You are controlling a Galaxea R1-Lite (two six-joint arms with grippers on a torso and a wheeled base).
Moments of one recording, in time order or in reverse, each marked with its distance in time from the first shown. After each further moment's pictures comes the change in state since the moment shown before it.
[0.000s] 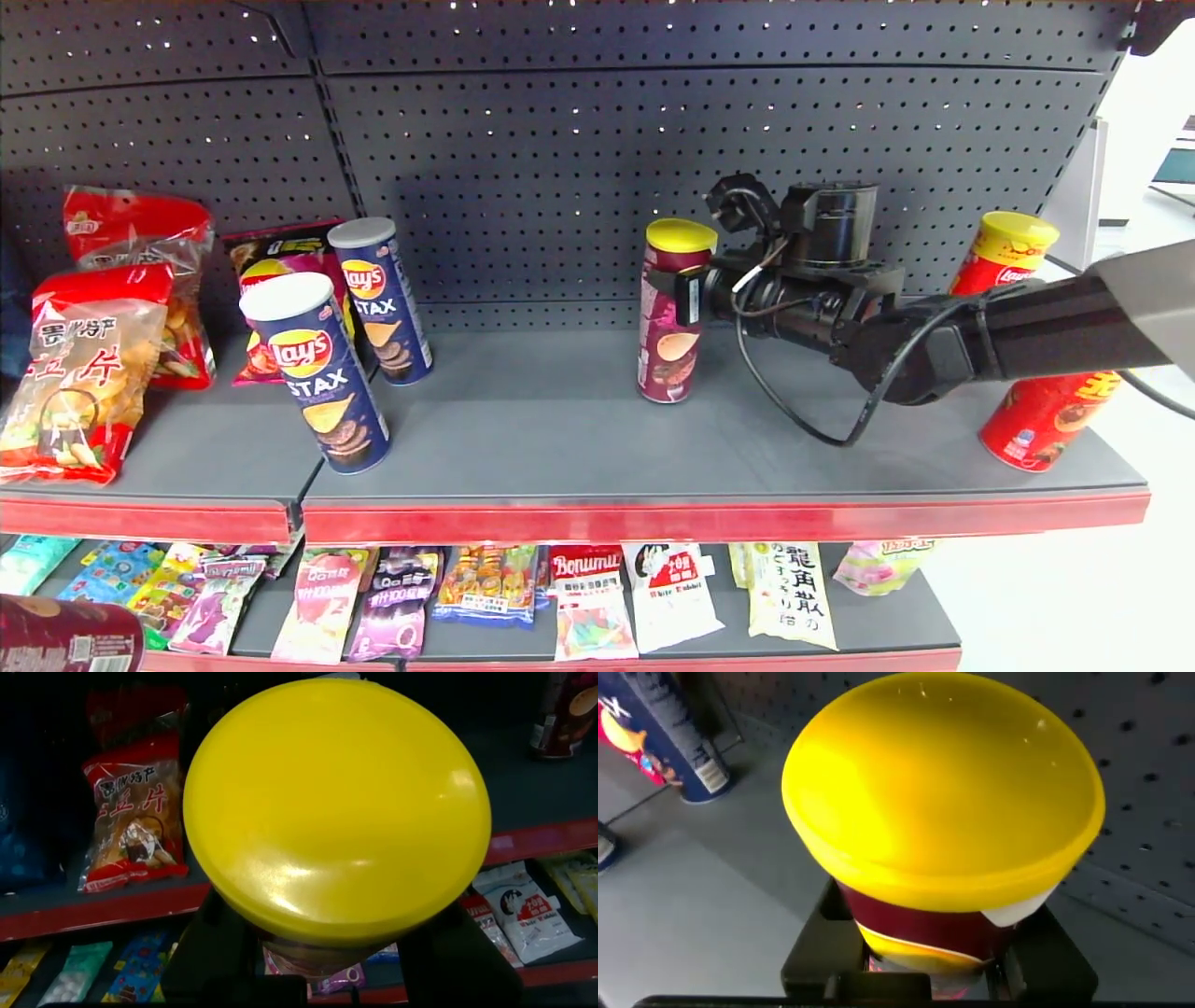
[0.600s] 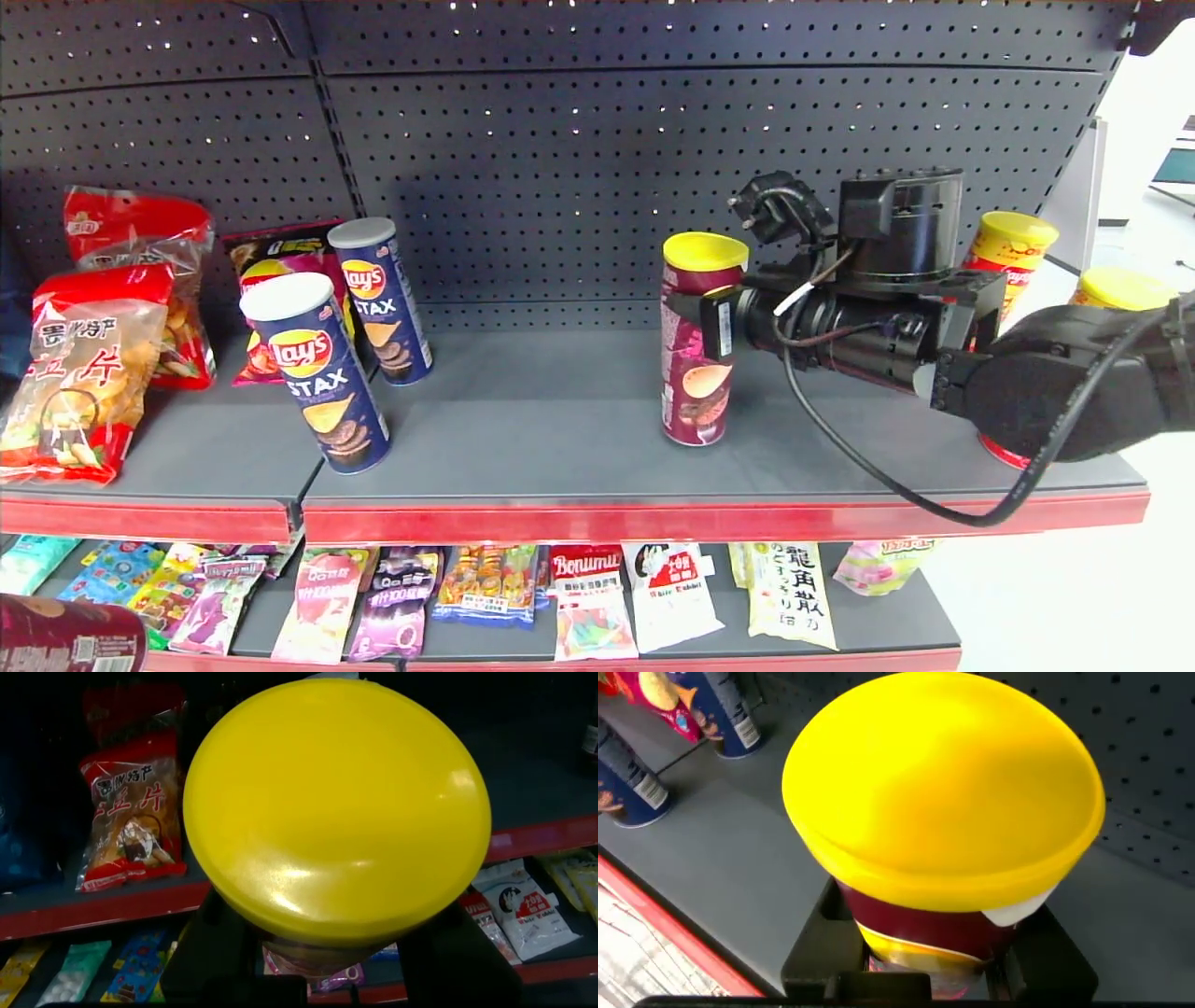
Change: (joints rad) left arm -0.001 0.008 0.001 0.000 -0.001 0.001; right arm 0.096 -0.231 0.229 0.084 -0.119 0.000
